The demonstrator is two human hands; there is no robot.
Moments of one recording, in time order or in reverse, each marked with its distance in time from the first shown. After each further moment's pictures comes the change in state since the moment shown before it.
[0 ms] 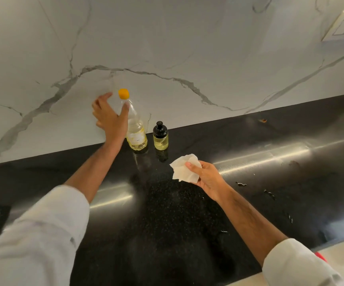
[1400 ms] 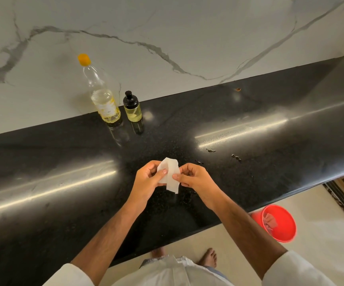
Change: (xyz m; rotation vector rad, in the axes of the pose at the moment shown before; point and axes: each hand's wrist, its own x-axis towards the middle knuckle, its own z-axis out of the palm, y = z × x) left_hand -0.299 0.012 0.014 -0.444 -0.756 -0.484; right_hand -0.107 0.063 -0.069 -0.319 0.008 -0.068
